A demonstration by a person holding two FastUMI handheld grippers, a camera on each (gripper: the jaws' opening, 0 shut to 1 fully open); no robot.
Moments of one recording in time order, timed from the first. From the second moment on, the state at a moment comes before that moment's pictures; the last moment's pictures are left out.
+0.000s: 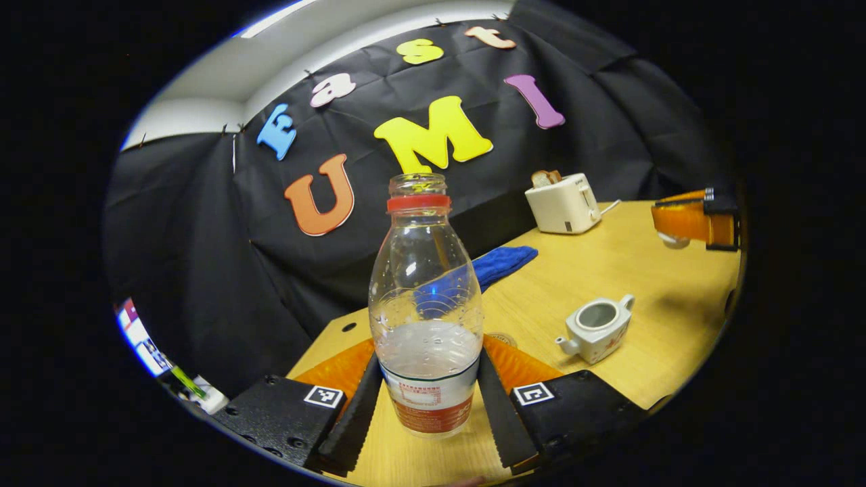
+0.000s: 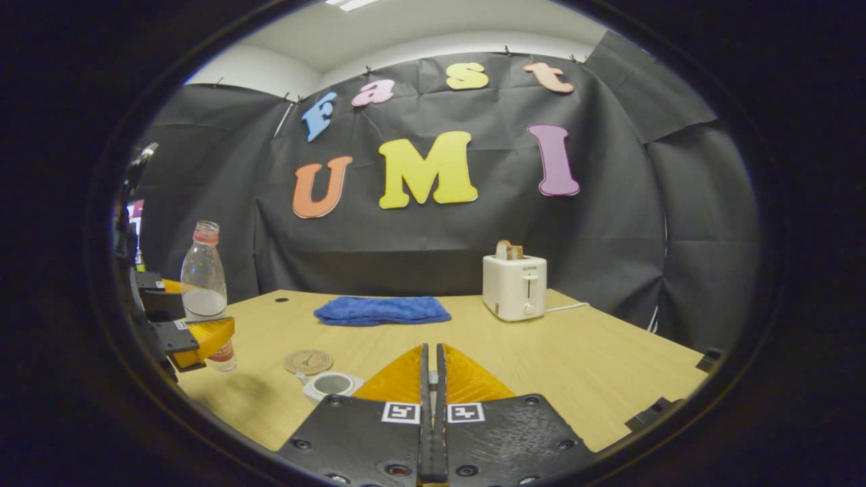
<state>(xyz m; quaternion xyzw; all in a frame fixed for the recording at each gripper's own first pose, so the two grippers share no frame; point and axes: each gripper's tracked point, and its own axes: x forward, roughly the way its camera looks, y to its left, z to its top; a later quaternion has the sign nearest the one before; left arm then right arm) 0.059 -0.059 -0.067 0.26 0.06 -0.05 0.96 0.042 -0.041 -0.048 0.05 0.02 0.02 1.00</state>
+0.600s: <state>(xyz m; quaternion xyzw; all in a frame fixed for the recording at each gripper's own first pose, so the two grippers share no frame) 0.080 -0.047 -0.096 0.43 0.12 -0.04 0.90 0.047 -0.057 -0.050 0.05 0.02 0.00 1.00</state>
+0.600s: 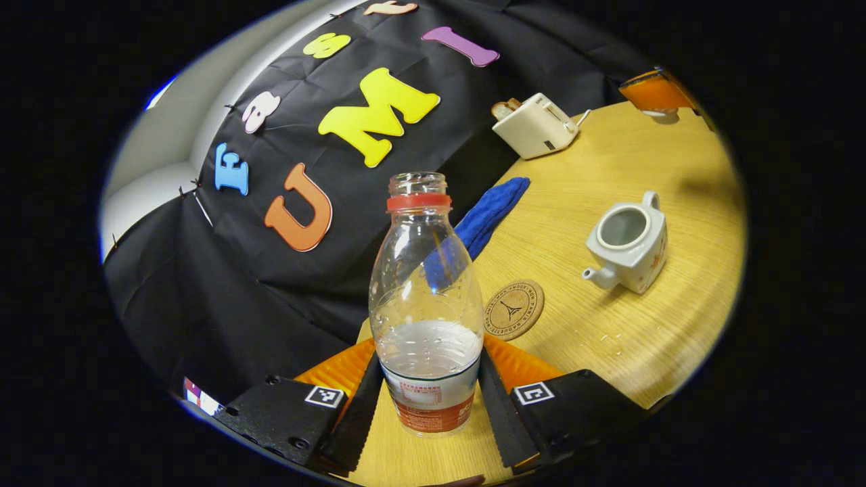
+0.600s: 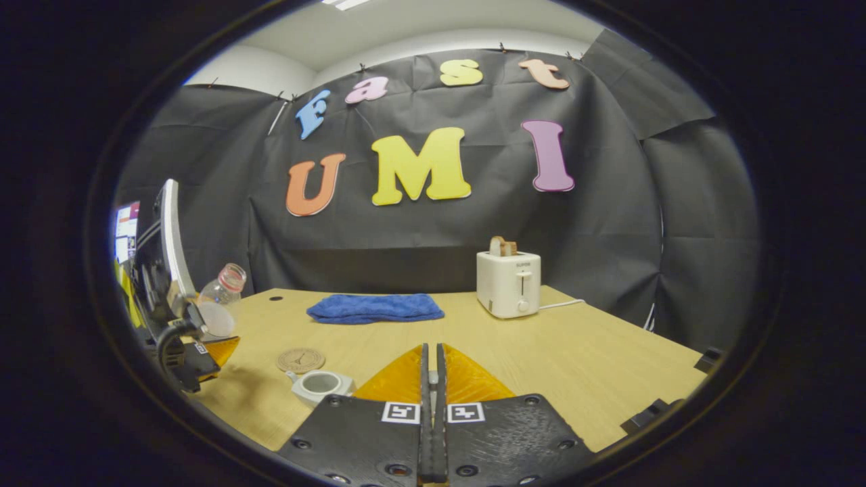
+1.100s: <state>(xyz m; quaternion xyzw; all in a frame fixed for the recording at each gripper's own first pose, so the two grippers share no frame) 0.079 -0.062 -0.093 0.60 0.09 -0.09 0.79 0.053 -0.067 -0.059 0.05 0.04 -0.01 1.00</state>
